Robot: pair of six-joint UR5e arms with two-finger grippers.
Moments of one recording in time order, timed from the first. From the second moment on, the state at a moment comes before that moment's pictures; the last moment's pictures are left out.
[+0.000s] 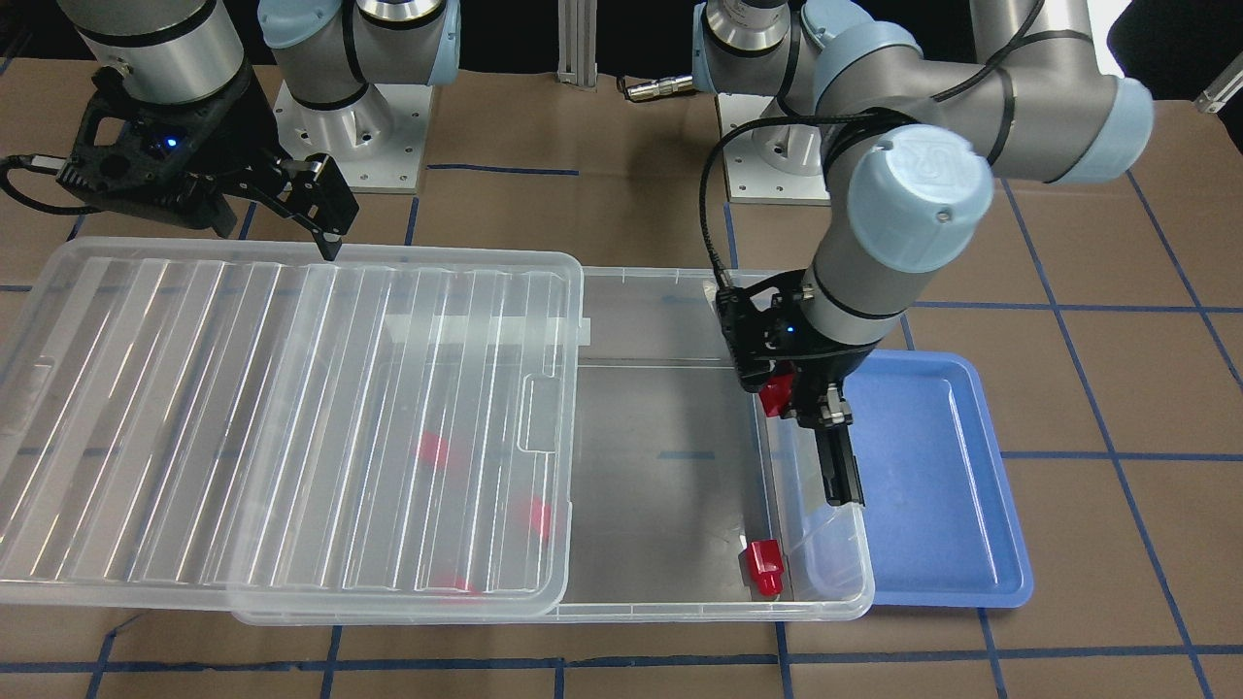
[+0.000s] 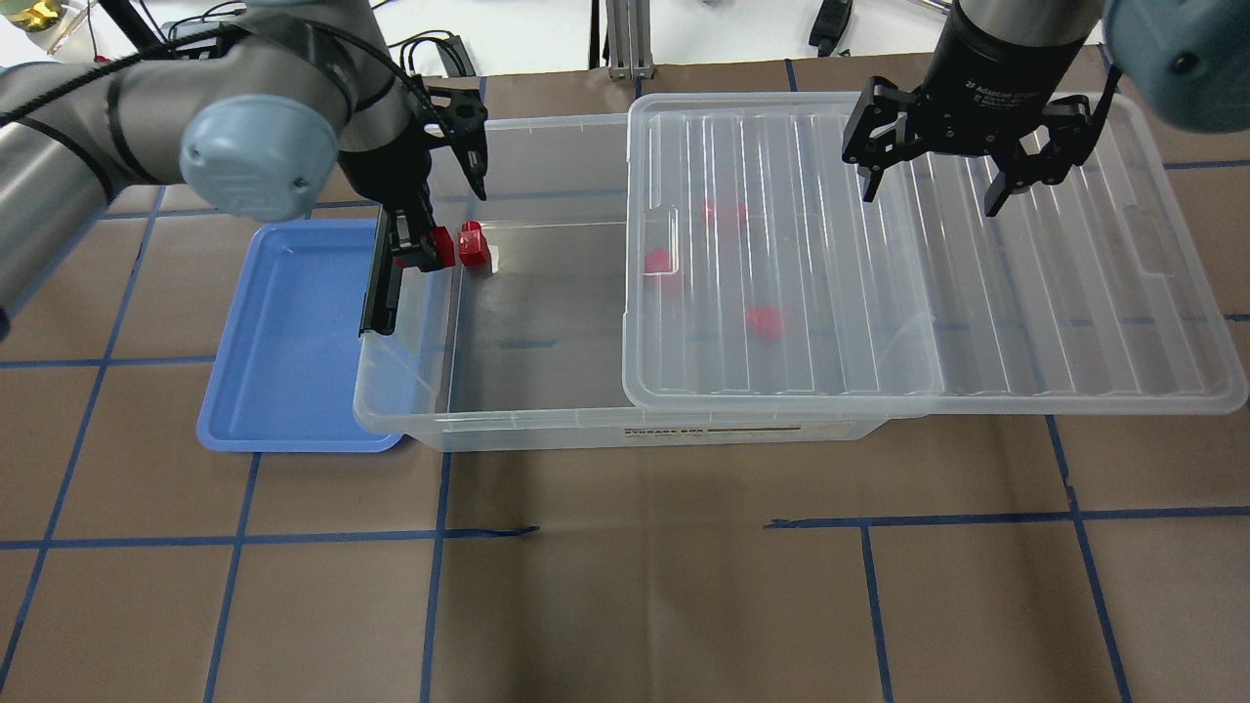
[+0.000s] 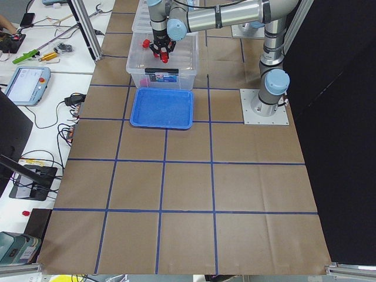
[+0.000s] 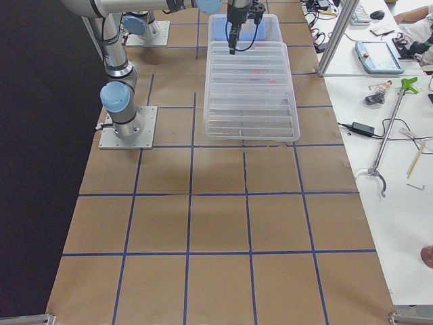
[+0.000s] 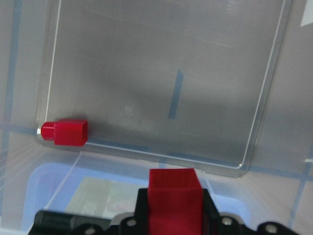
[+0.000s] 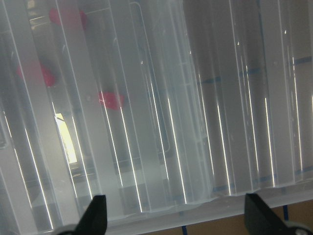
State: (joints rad) left arm -1.58 -1.81 -1.54 -1.41 1.58 1.33; right arm 1.57 -1.54 1.49 -1.51 -1.59 0.18
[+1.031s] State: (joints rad) left arm -1.24 -1.90 -1.83 -1.05 1.57 1.91; right arm 0.88 -1.31 1.50 -1.73 -1.65 -0.71
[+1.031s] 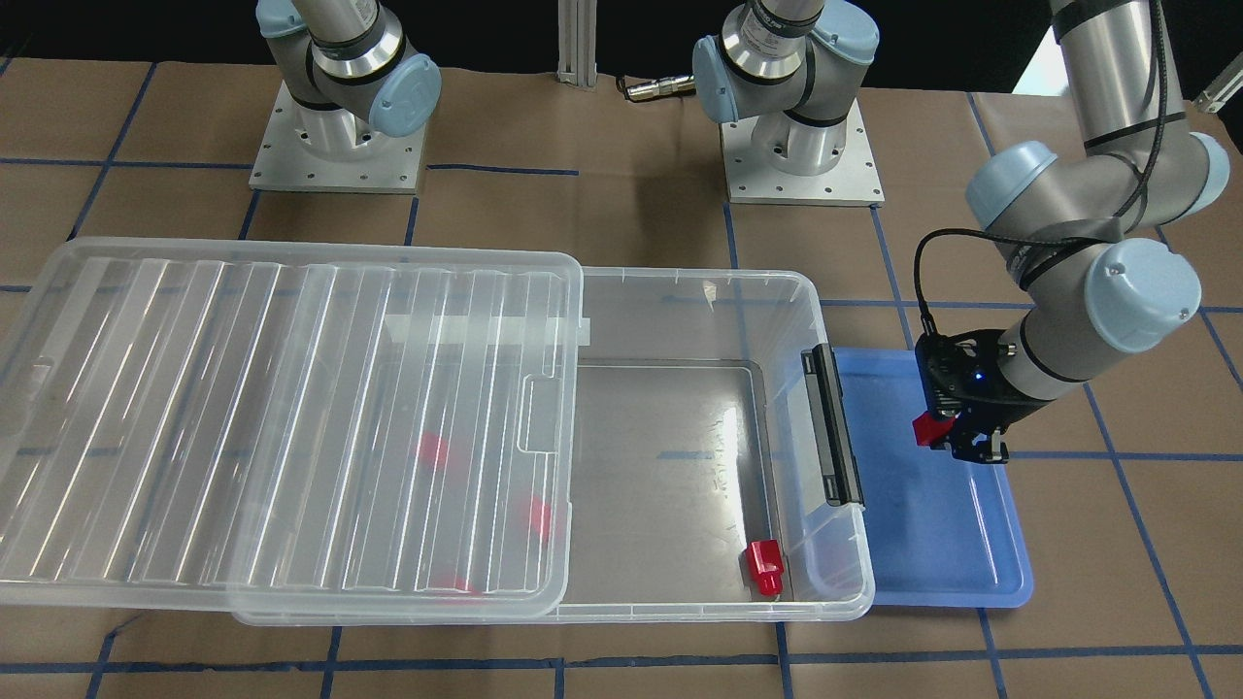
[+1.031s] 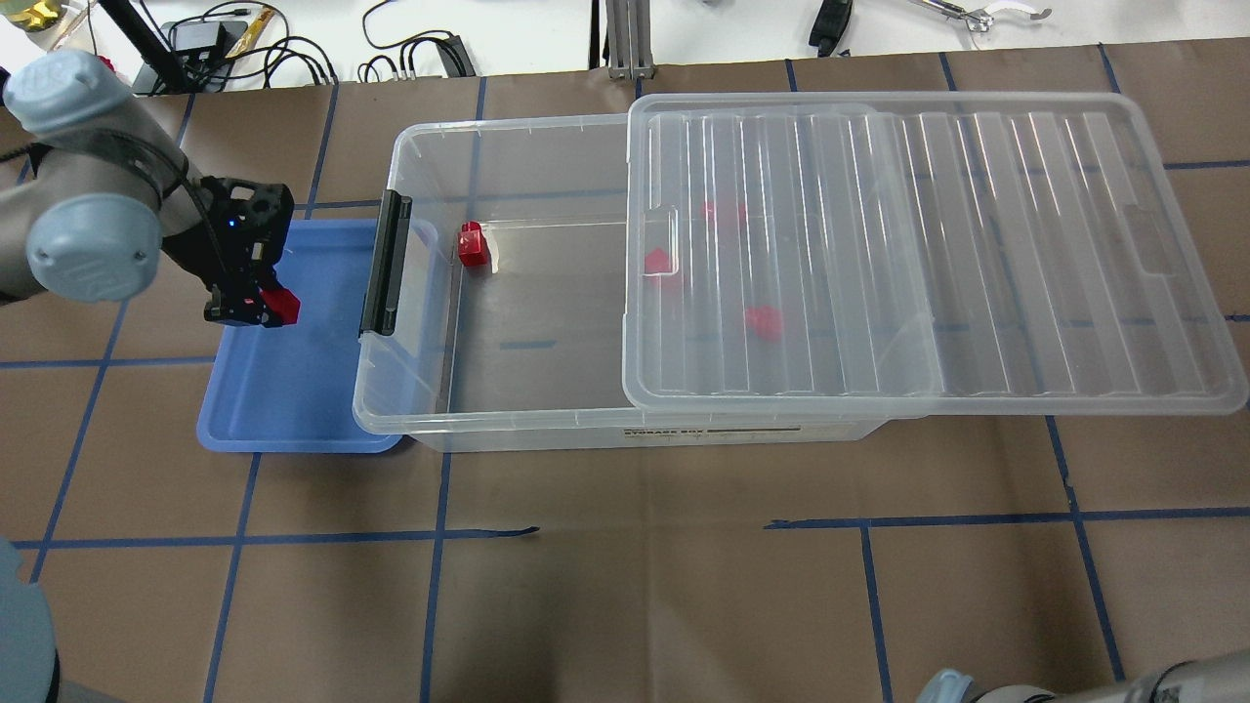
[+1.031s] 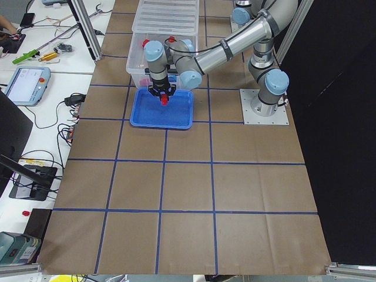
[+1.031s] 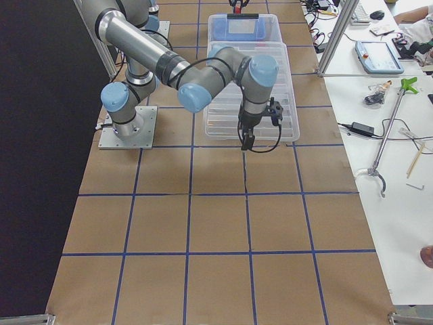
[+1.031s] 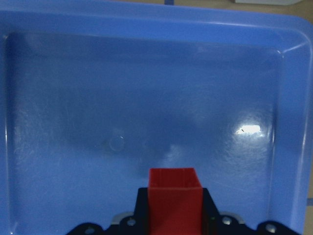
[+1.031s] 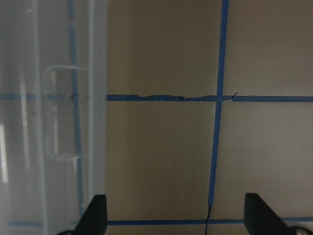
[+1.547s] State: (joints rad) left arm -1.24 -2.00 -1.87 -0.94 1.53 1.93; right arm 0.83 -1.23 1.57 -1.80 -1.60 -0.71
